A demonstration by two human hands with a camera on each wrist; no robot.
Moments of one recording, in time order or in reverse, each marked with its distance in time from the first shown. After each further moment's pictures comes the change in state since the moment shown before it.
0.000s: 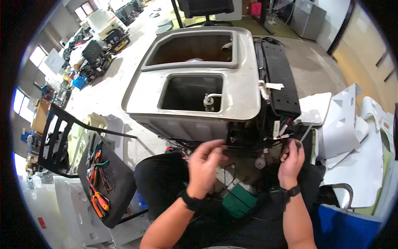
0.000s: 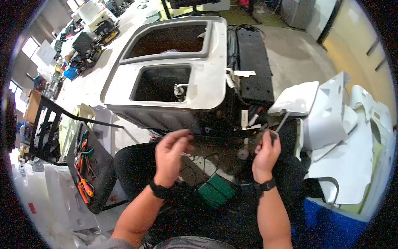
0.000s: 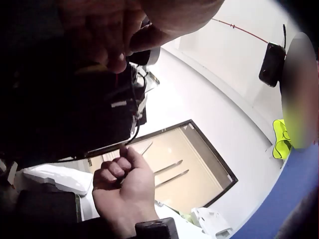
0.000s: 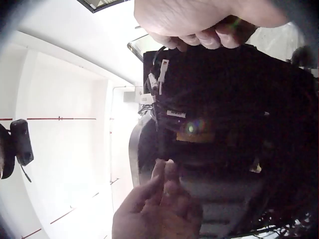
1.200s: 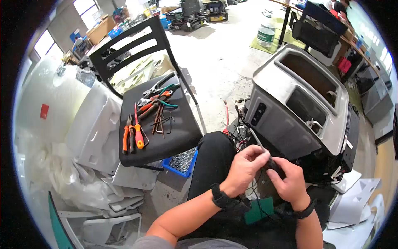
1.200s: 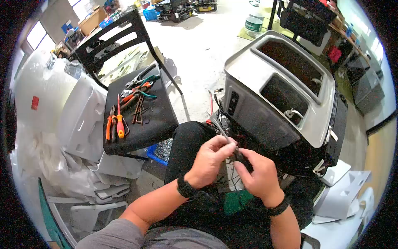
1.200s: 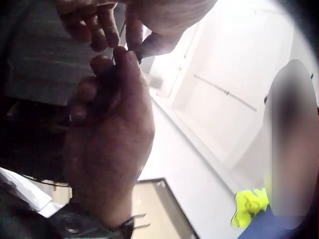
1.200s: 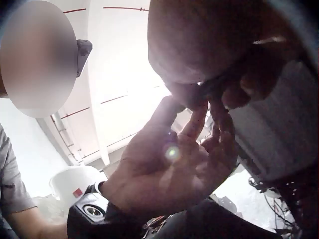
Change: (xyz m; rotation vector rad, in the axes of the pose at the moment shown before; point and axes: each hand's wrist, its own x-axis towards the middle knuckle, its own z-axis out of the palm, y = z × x) left_hand -0.059 0.022 -0.093 -0.461 0.202 0.039; right_hand -0.132 -0.040 0.145 -0.712 -1.385 -0.681
